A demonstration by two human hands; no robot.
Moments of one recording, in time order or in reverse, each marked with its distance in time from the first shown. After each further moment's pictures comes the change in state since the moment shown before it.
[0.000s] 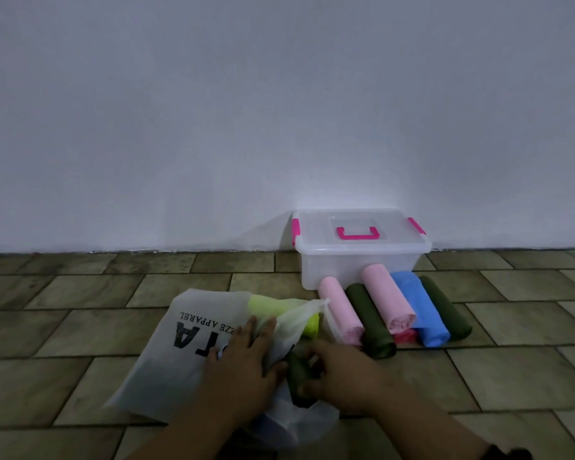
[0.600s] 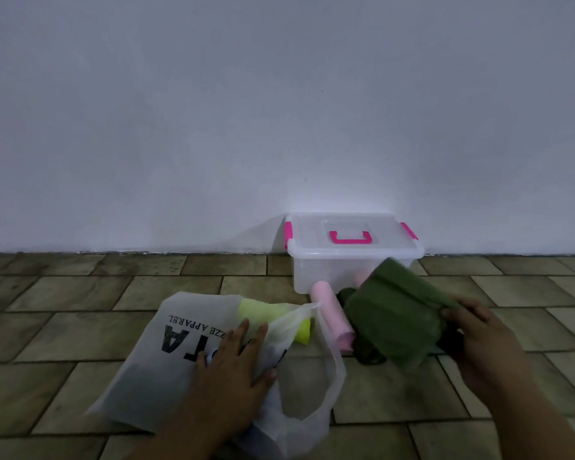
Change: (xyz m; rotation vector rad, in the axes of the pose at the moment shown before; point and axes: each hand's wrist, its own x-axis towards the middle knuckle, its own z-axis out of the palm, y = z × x) left_hand -0.004 0.001 0.001 0.001 0.049 0.034; right_hand -0.052 0.116 -0.077 1.214 0.828 0.121
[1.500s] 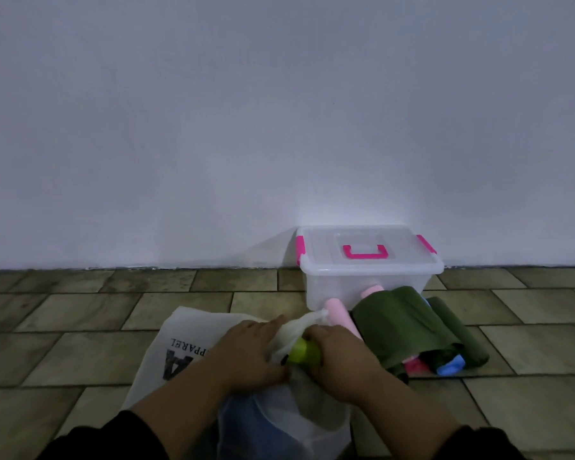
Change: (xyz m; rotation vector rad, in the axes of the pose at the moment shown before) left_hand 0.069 -0.006 -0.050 -0.060 -0.231 0.145; right_hand -0.008 0.055 0.158 -1.264 -0.671 -0.535
